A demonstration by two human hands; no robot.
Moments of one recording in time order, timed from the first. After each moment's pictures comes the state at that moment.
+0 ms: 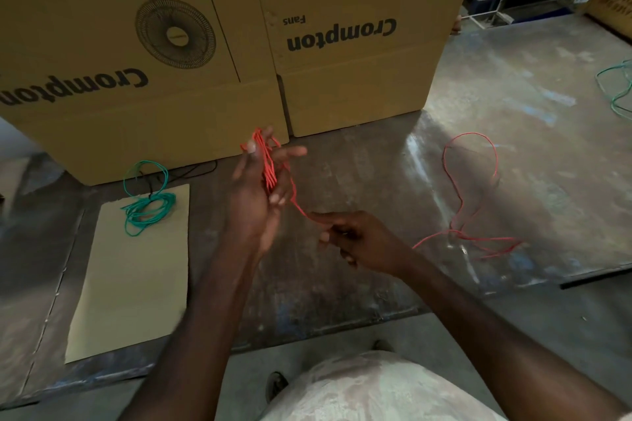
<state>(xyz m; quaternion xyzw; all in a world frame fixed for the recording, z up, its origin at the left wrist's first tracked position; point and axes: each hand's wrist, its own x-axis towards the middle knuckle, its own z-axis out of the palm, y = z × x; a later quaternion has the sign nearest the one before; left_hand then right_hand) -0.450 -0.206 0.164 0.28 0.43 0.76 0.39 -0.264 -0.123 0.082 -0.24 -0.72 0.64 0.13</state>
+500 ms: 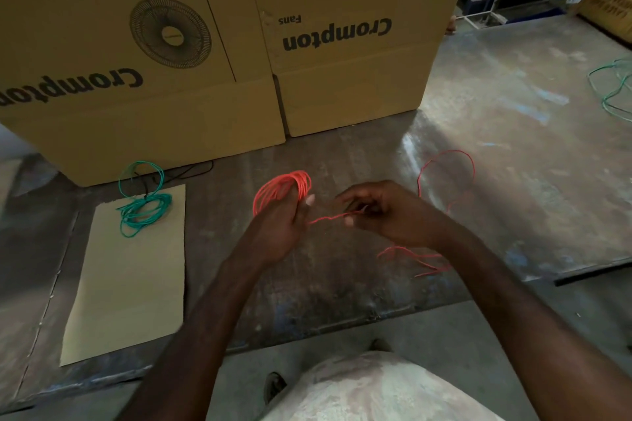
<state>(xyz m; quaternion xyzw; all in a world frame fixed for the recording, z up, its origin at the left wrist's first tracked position) -0.455 -0.210 0.099 0.60 0.74 0.27 0.15 -0.234 -0.084 0.152 -0.22 -0.83 0.50 0.11</state>
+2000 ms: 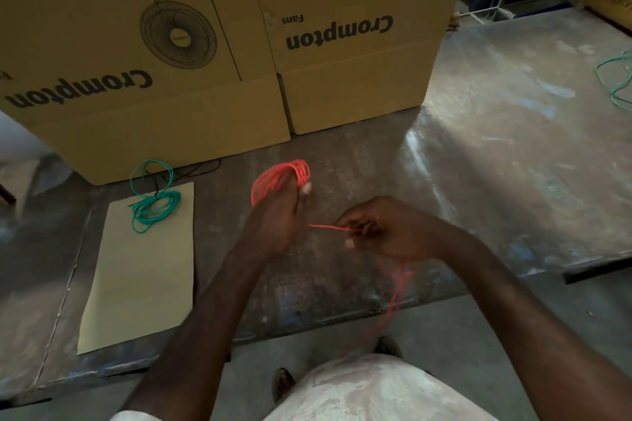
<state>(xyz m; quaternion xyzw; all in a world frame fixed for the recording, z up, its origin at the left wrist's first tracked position) -0.453 -0.215 0.112 0.58 0.77 0.25 0.09 -0.227 -0.109 0.159 -0.16 -0.91 0.38 0.01</state>
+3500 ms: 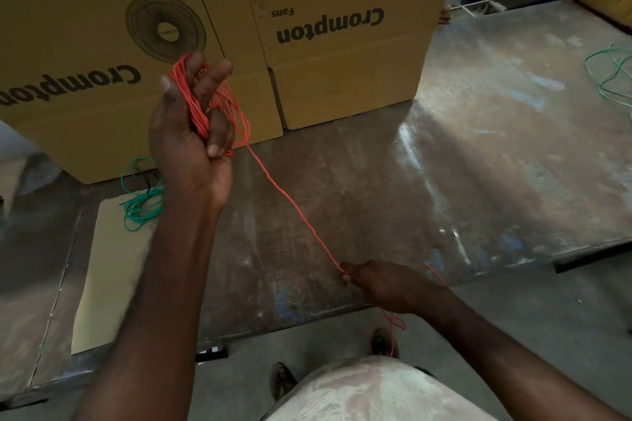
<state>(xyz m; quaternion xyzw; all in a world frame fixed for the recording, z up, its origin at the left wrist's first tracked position) -0.483 -0.212 0.240 0.31 0.41 0.82 0.25 -0.196 -0.161 0.045 -0.21 -0.91 0.32 -0.13</state>
